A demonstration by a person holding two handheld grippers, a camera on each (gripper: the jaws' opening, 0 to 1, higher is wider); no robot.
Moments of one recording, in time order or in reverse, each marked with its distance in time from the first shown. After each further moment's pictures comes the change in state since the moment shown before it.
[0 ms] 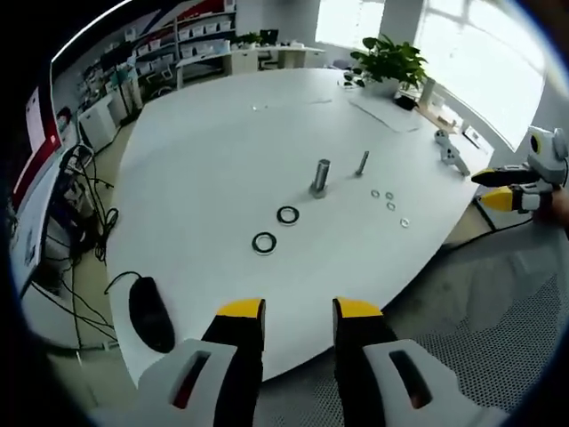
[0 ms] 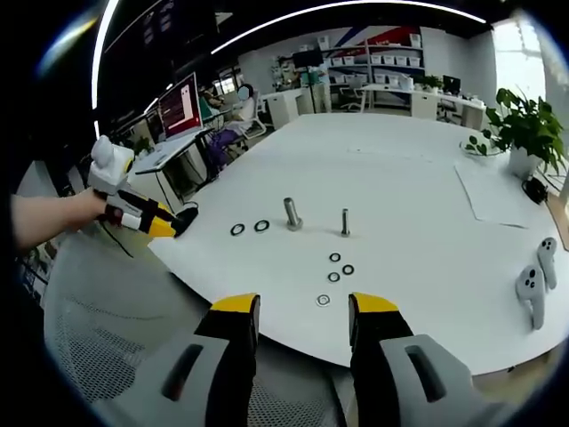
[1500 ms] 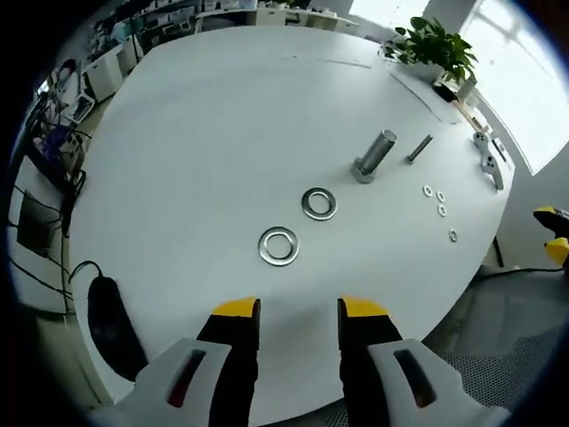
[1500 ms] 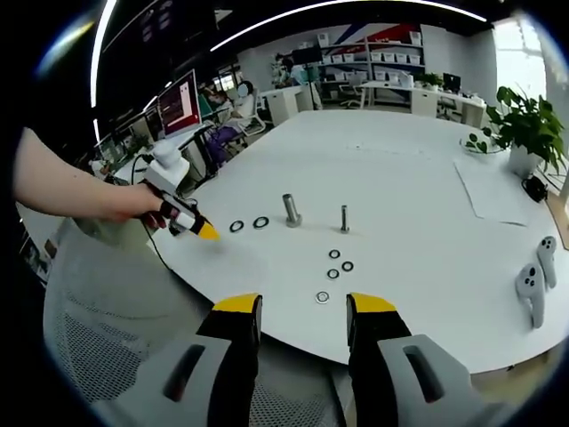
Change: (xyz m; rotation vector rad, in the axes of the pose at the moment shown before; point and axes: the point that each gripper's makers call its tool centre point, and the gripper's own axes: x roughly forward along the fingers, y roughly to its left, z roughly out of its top) left arm 0.091 0.028 -0.002 -0.081 0.194 0.020; right arm 0.001 -0.001 -0.004 0.001 0.019 -0.001
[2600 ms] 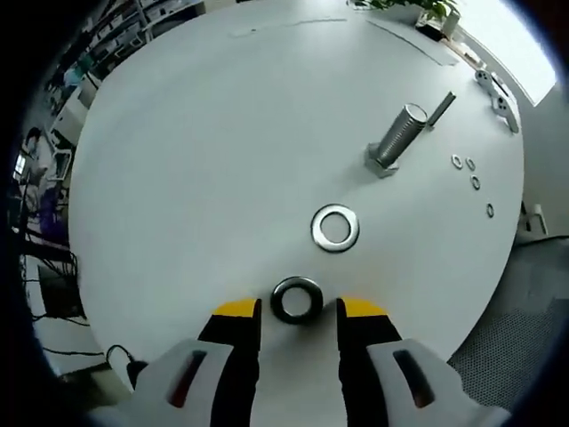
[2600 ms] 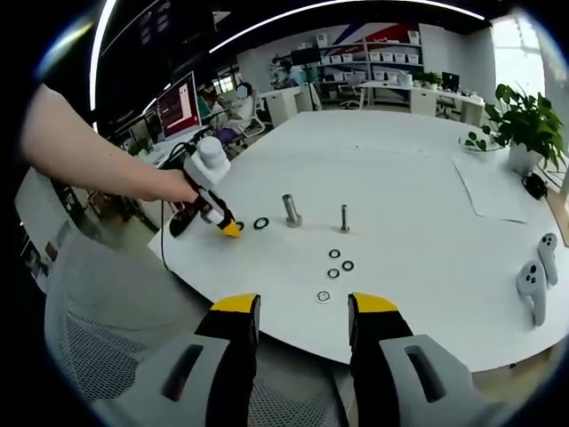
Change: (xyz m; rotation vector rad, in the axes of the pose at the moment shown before) left arm 0.042 0.011 0.029 0.297 0.173 0.063; right arm 0.000 0.000 0.001 0.014 -0.010 0.002
